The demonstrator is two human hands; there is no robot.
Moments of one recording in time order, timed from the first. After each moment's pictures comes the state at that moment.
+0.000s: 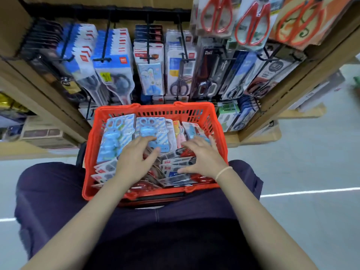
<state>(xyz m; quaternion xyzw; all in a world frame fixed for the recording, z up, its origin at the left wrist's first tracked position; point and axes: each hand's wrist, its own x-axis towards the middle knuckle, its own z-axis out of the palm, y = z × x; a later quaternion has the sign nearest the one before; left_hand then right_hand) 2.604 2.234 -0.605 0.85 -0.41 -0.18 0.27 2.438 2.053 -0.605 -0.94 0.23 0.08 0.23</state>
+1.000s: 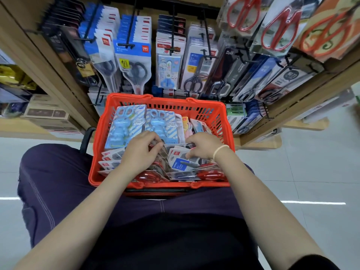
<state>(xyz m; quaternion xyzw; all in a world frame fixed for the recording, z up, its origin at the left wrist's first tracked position) 2.611 2.248 -0.610 0.84 -0.38 -0.20 0.34 2.498 2.050 -0.580 -0.92 0.19 0.28 0.18</state>
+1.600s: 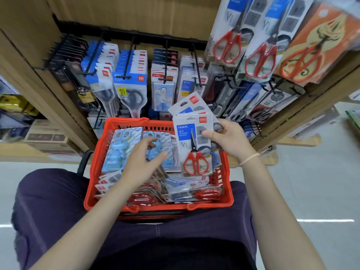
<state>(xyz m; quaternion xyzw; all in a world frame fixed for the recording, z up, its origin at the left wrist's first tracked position) 2.611 2.227 -0.580 0.81 -0.29 -0.24 0.44 2.474 1.998 -0.509 -0.80 0.33 -0.11 0.49</state>
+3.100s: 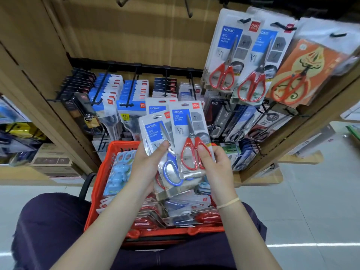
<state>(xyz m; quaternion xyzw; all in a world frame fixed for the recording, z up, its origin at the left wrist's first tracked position) 2.607 2.182 -0.504 0.58 -0.08 -0.32 0.74 2.481 2.069 -0.507 -0.62 0.35 -0.32 0.63</state>
